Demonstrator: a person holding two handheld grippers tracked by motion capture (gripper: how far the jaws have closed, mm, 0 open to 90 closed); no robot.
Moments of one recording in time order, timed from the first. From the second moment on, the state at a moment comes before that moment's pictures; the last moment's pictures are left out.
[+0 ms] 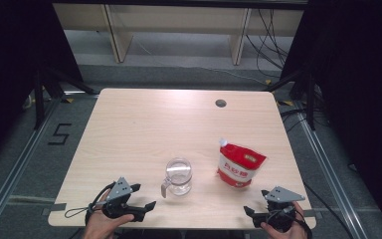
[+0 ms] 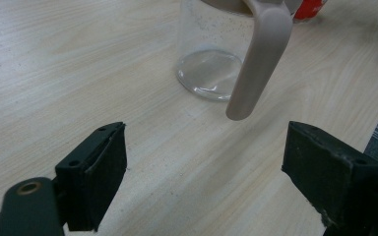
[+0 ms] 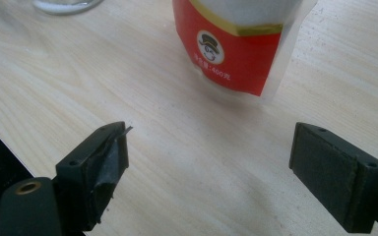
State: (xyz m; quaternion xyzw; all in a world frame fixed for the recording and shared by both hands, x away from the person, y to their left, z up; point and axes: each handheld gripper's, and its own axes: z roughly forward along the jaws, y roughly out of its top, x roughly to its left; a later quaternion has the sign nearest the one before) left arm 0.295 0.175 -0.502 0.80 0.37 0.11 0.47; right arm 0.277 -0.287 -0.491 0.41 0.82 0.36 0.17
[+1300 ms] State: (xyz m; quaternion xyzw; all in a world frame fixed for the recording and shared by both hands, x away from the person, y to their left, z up) left arm 0.291 0.138 -0.491 0.79 0.34 0.15 0.48; right arm 0.278 -0.287 -0.491 0.40 0.83 0.35 0.18
